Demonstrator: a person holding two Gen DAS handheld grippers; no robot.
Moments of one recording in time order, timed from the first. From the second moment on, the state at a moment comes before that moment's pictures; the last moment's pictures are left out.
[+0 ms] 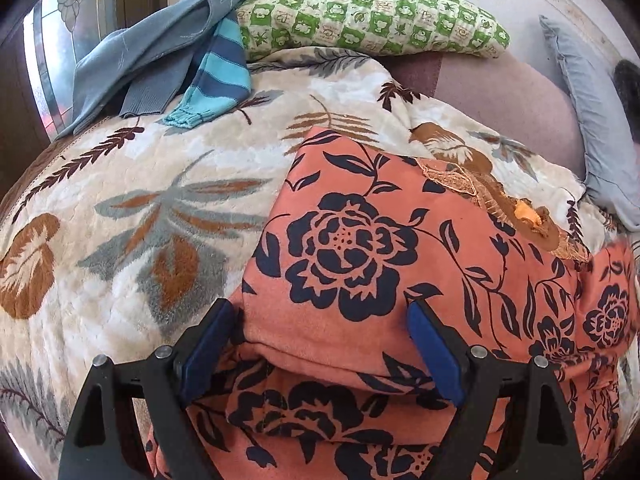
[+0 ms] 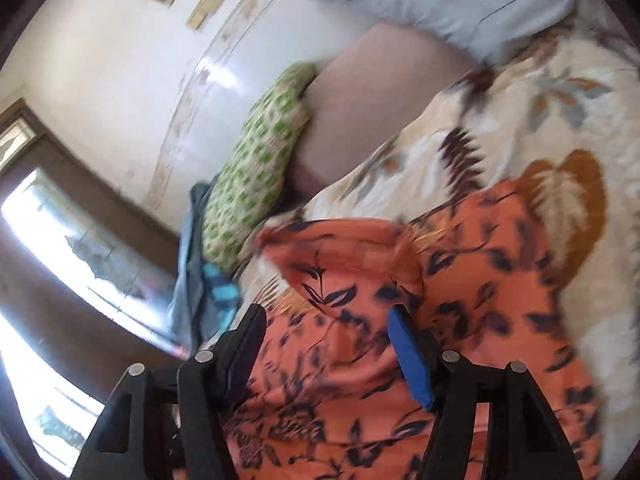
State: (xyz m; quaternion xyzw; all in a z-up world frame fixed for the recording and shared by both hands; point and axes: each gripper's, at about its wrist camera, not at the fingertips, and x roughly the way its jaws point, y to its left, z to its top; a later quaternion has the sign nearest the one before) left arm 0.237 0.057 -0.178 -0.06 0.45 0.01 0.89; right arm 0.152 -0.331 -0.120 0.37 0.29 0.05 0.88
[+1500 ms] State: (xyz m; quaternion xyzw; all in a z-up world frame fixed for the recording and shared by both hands) left arm 0.228 0.049 -0.176 -0.01 0.44 0.04 0.90; right arm 0.215 -0.369 -0.170 0.40 0.40 0.03 0.82
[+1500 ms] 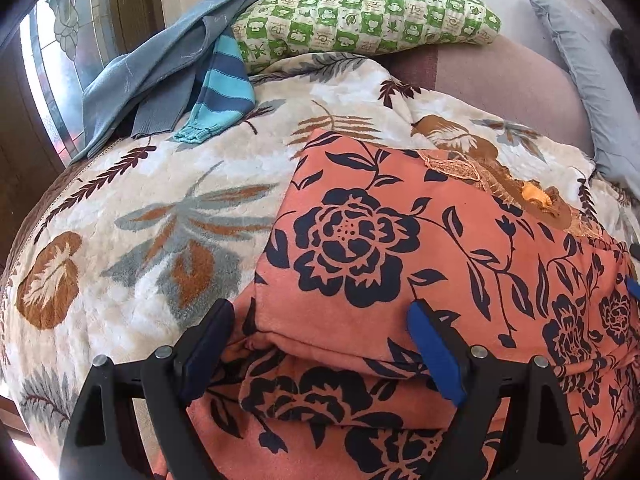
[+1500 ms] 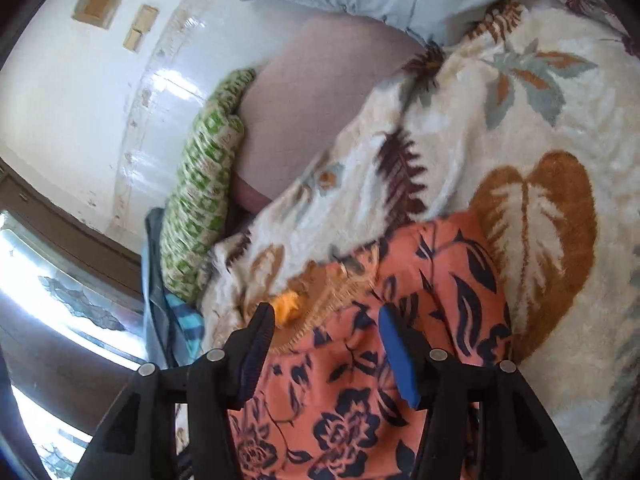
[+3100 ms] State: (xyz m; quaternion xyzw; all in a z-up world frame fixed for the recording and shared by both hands) left arm -0.002 0.148 -0.224 -0.11 0.62 -0.01 0.78; right arm -0.067 -0.352 -0.159 0.27 0.50 0.11 0.82
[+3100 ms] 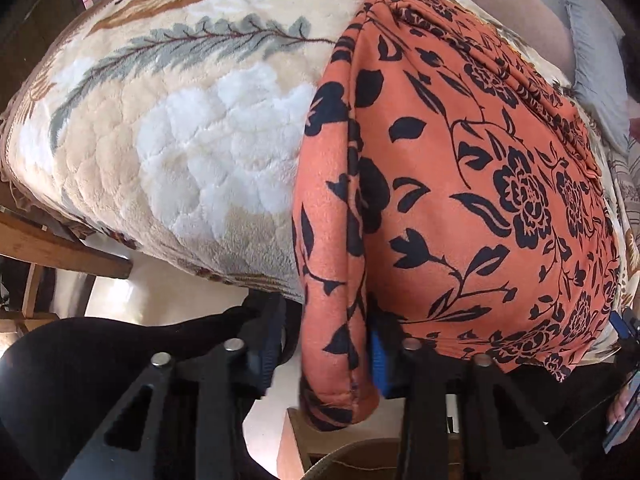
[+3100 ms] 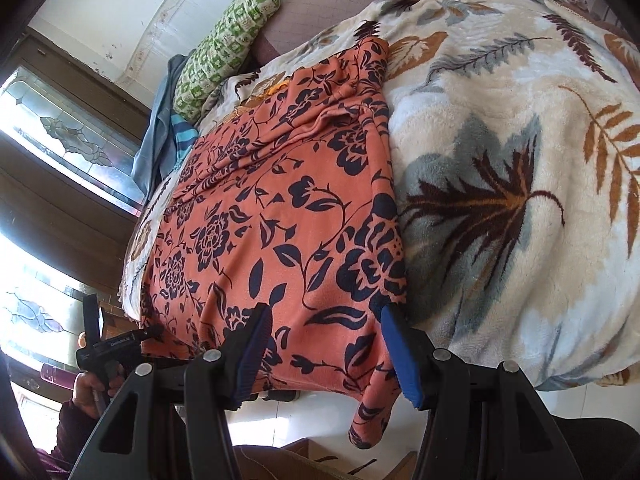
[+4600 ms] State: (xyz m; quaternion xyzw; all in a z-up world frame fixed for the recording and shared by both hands) left arm 0.107 0.178 -0.088 -0.26 0.47 -0.22 0.81; right arm -0.014 -0.374 -0.090 0.43 0.32 0.22 0.82
